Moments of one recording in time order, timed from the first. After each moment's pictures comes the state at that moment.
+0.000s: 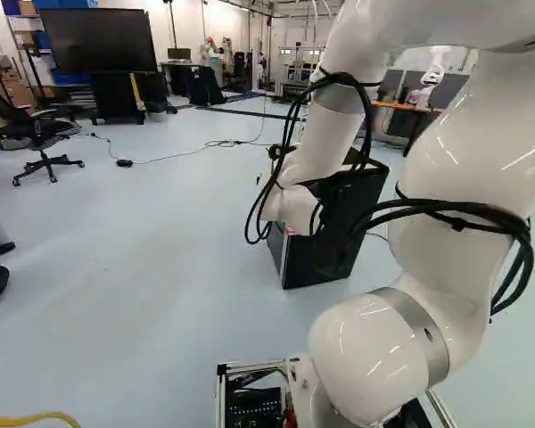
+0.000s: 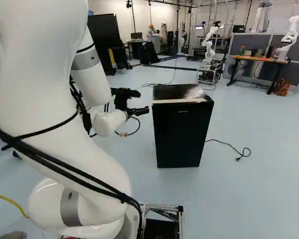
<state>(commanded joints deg) 11.4 -7.6 -20.7 20.4 62.9 0.0</state>
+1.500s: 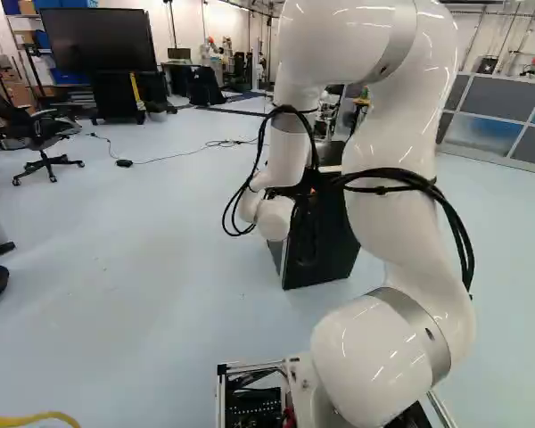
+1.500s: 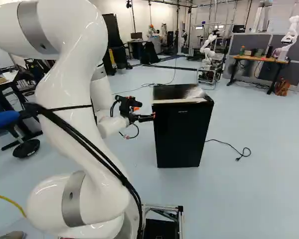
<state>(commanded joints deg) 15.9 -27.6 -31.6 41.7 73.3 0.0</state>
